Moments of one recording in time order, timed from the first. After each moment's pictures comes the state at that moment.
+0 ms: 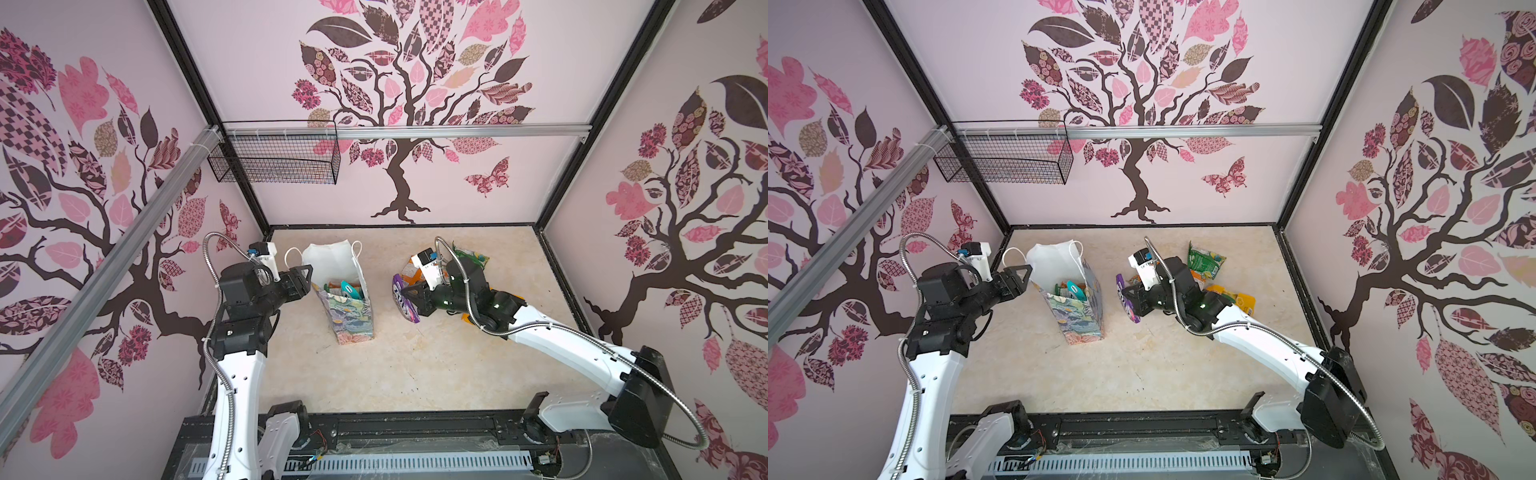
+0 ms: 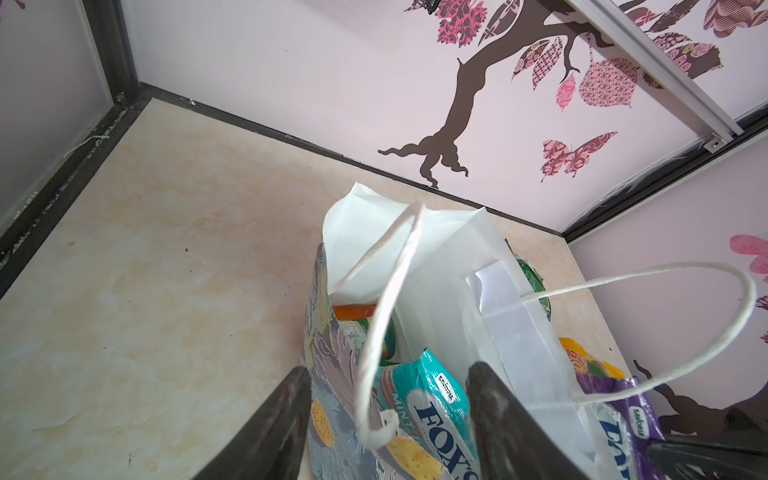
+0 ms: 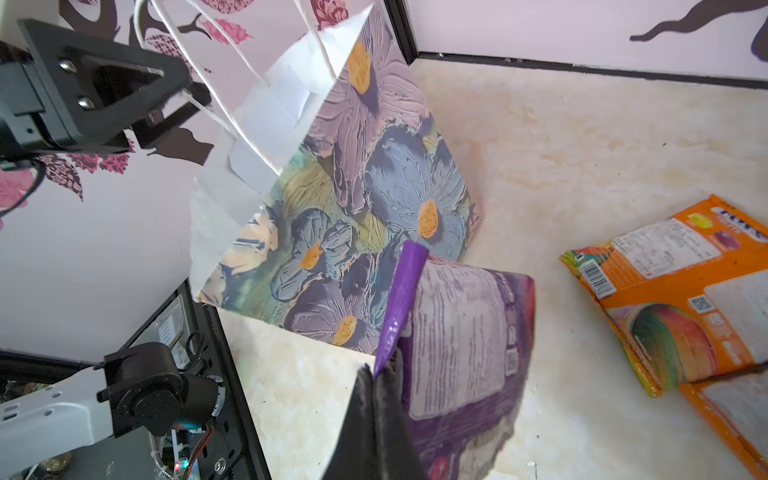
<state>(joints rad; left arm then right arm) 0.18 0.88 0.99 -0.54 0.43 -0.29 0.77 1.33 1.07 -0.14 -0.27 0.35</state>
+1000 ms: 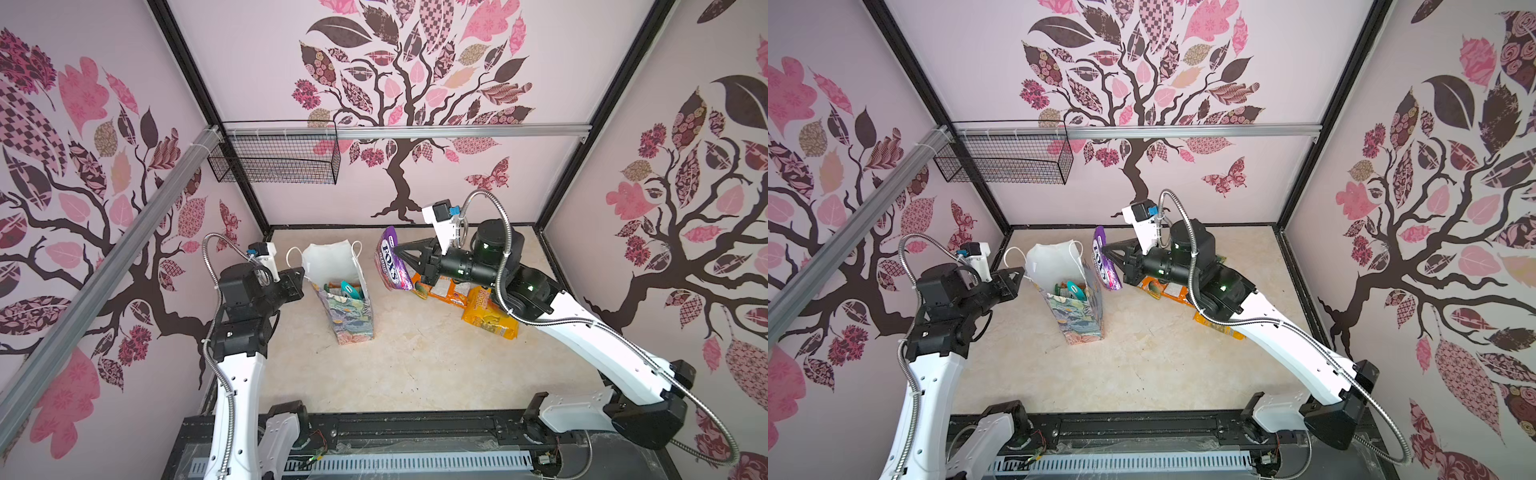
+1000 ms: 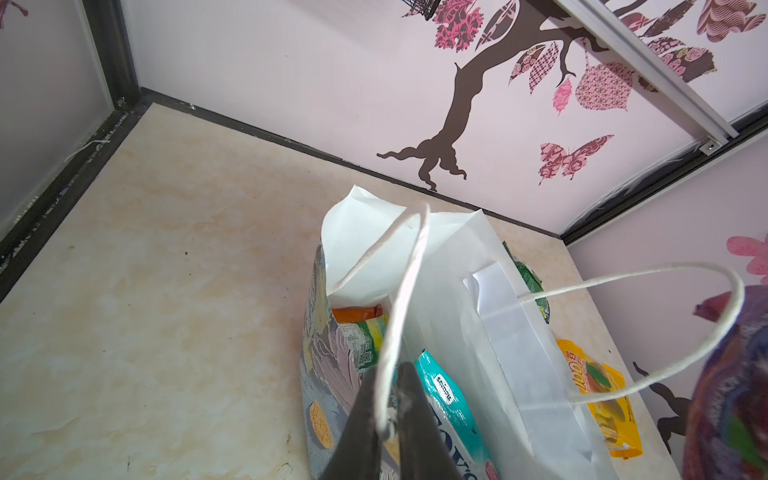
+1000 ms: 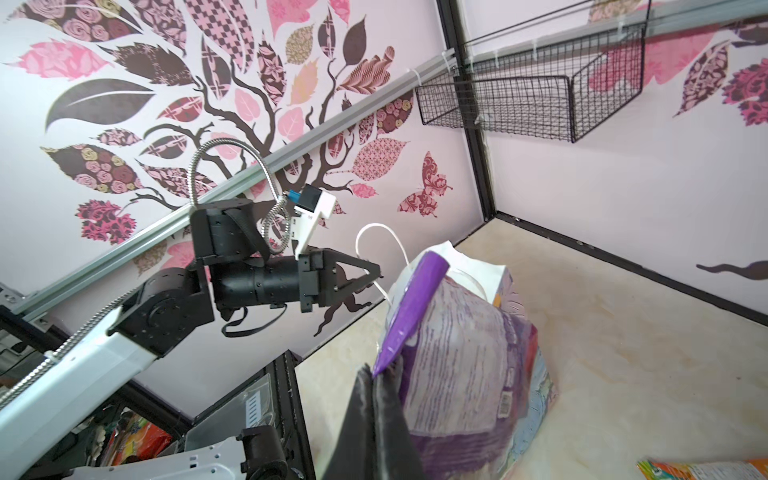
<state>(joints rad) 0.18 0.87 0.99 -0.53 0.43 -0.29 0.83 1.32 1.49 -0.21 -0.35 0.35</state>
